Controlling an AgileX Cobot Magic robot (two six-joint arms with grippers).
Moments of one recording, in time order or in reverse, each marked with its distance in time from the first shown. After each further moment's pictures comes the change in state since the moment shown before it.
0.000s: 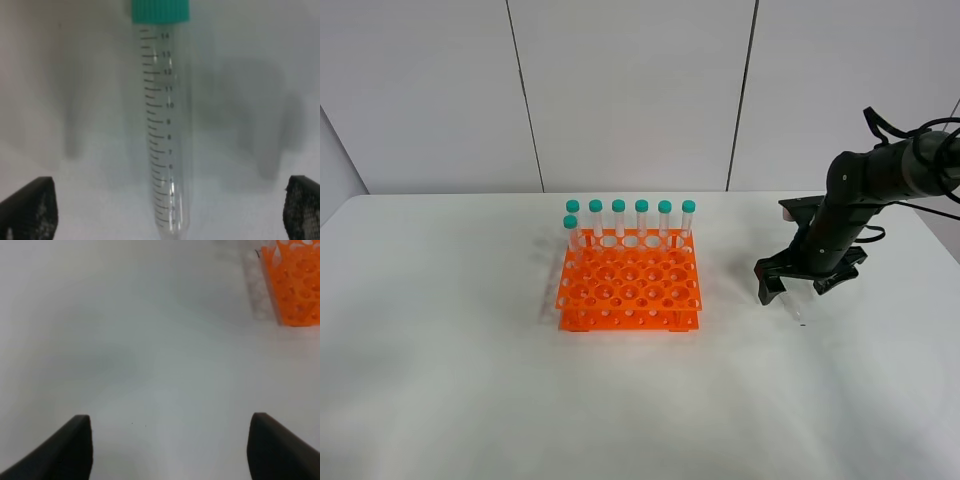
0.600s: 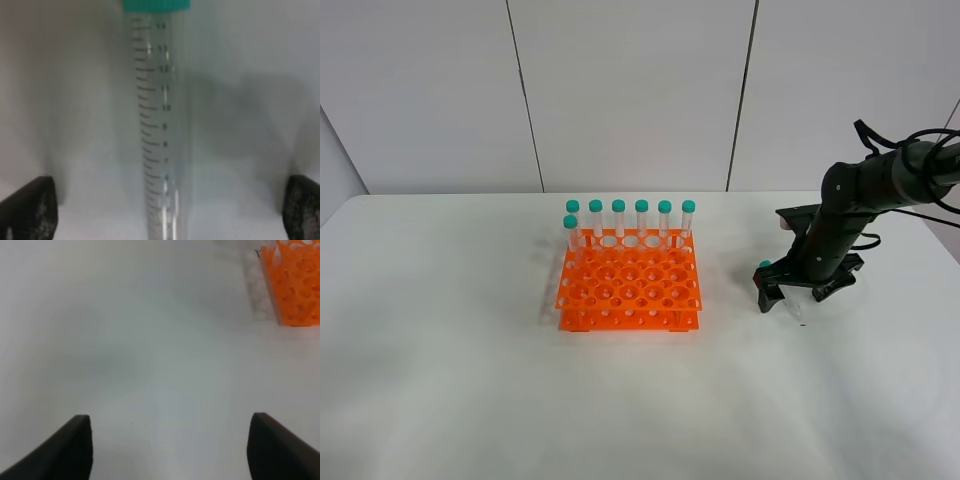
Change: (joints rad) left arm 0.000 0.000 0.000 0.000 0.000 0.000; right arm 0.000 0.042 0.000 -0.015 -0.017 0.000
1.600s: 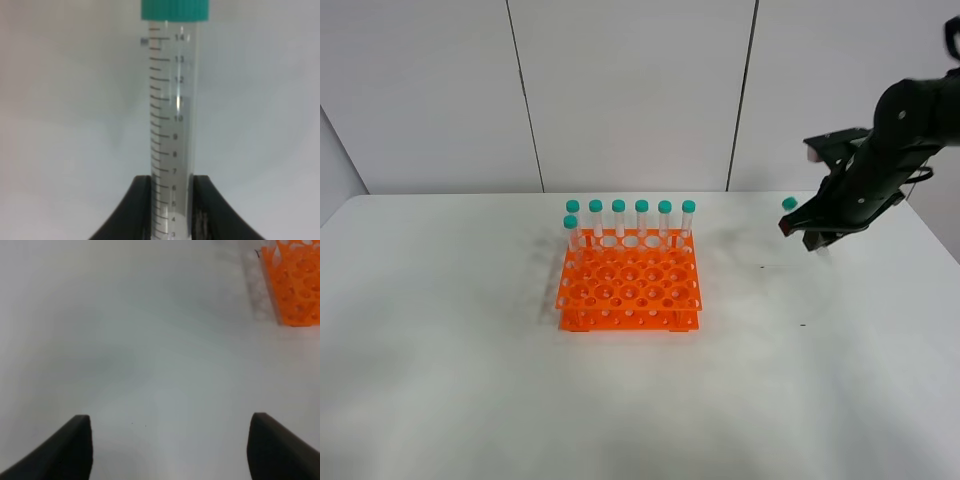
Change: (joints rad) left arm 0.000 0.000 0.000 0.000 0.000 0.000; right arm 0.000 -0.292 0.004 -0.059 0.083 -0.045
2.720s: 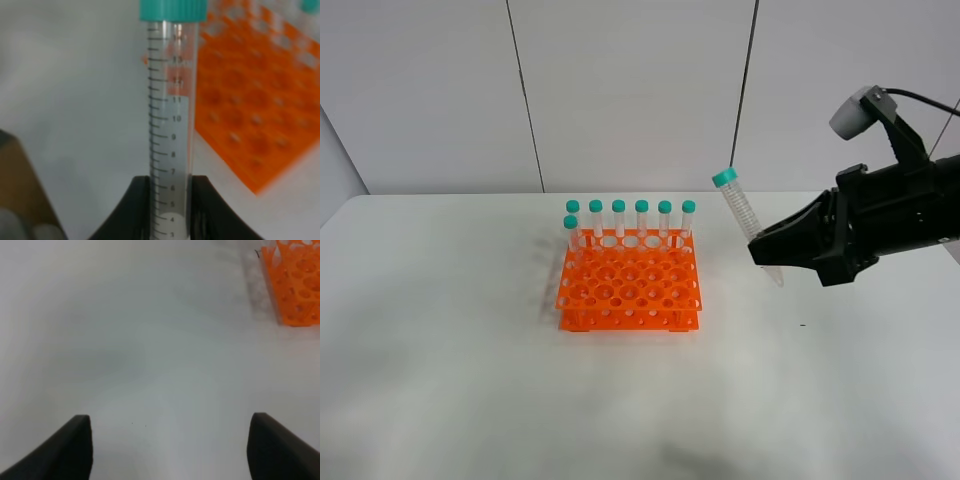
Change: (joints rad) left arm 0.000 0.000 0.000 0.000 0.000 0.000; right arm 0.000 -0.536 0.442 1.061 0.146 -1.091
